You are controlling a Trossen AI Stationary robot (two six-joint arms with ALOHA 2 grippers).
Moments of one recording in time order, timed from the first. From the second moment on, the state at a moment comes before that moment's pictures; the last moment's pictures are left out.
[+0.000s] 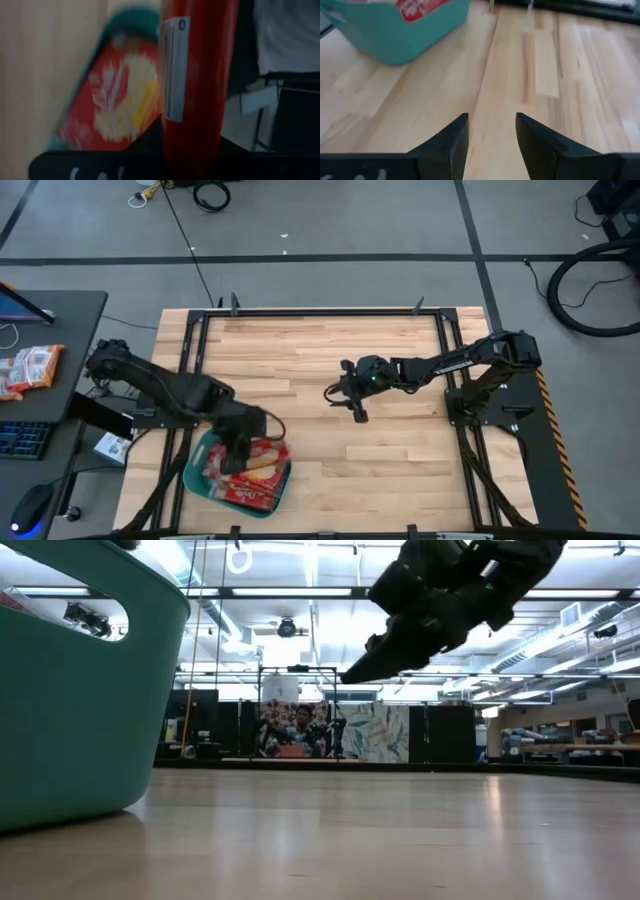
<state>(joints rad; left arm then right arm) -0.38 1.35 1.30 -1.03 0.30 -0.63 -0.06 1.54 0.78 0.20 -0.18 -0.20</state>
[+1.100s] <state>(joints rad) -0.60 1.68 1.31 -1.15 0.50 -0.54 -0.08 1.51 0.72 0.32 -0.15 -0.25</state>
